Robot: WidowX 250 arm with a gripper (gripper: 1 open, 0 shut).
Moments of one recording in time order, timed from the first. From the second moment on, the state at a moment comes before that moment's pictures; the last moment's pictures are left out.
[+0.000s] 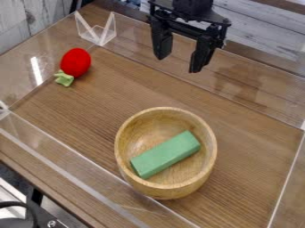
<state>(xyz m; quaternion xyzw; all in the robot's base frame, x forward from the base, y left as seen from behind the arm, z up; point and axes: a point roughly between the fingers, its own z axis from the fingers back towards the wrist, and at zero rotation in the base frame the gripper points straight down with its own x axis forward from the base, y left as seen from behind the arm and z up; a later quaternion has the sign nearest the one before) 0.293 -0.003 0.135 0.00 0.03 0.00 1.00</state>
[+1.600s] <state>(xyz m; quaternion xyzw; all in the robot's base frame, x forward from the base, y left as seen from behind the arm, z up) 0.224 -0.031 0.061 -0.02 0.02 -0.14 0.99</state>
